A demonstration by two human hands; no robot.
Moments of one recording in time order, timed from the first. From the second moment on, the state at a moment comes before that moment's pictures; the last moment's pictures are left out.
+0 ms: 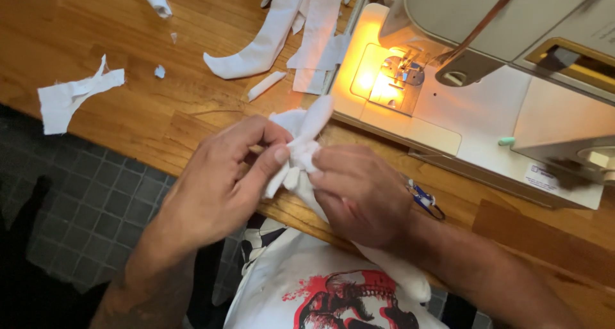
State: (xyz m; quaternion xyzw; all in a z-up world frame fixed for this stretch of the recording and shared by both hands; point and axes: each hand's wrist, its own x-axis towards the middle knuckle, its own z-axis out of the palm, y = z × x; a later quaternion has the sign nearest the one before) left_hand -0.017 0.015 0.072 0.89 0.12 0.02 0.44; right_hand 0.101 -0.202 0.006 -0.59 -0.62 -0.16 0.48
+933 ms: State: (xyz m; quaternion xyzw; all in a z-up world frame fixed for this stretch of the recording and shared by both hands) left_hand -0.006 0.000 0.028 0.85 -0.02 0.20 0.49; right_hand 0.117 -0.184 0.047 -0.78 -0.61 -0.07 0.14
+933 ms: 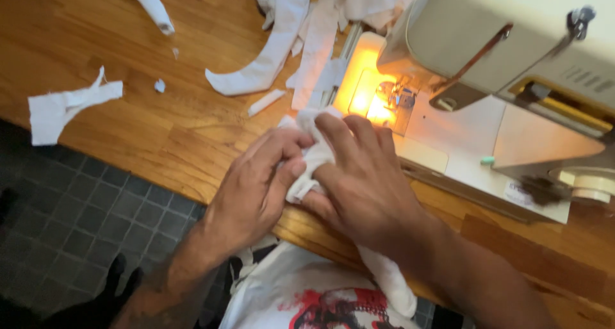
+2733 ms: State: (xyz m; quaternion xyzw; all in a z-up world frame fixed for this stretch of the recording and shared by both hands) left_hand 0.219 0.183 0.078 0.91 0.27 -0.02 0.31; right_hand 0.095 -0.168 -0.004 -0.80 -0.53 -0.12 0.27
